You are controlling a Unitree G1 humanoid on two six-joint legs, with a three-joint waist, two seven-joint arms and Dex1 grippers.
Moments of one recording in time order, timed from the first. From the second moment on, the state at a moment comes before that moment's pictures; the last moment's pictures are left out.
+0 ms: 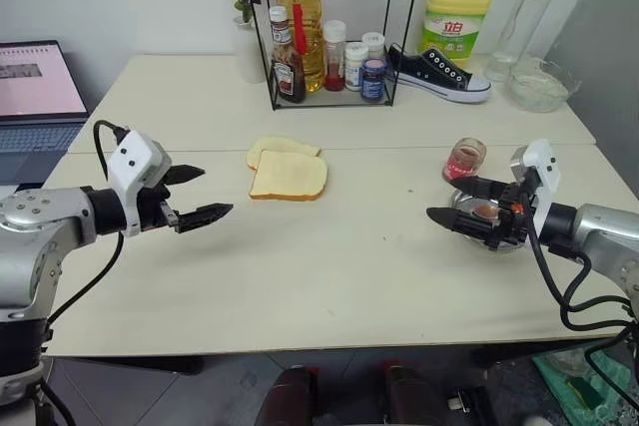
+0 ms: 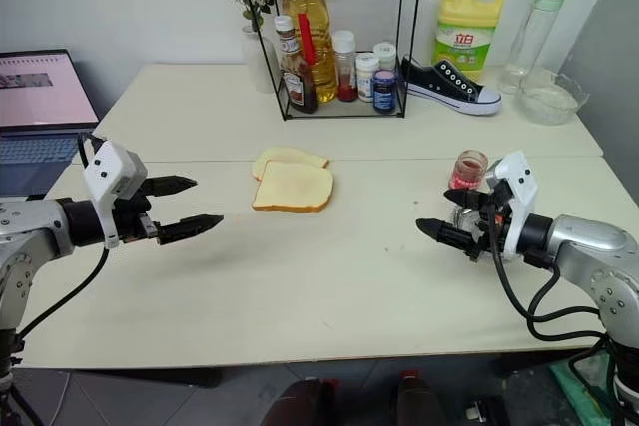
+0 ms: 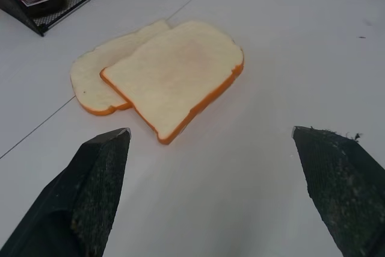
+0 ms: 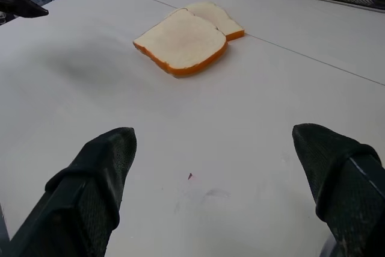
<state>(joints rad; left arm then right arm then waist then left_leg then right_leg) -0.29 0.98 0.24 -0.14 -0.46 0.60 -1.01 -0.30 -0.81 -0.22 -0.45 0.82 0.93 0.67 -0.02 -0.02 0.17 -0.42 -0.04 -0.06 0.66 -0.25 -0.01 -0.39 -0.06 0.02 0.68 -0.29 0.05</state>
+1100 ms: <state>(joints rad) -0.66 0.64 -0.14 0.51 -0.07 0.07 -0.92 -0.29 -0.61 0.02 -0.59 0.68 0.89 0.50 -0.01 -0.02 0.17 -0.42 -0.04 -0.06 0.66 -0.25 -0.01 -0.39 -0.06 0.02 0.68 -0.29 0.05</state>
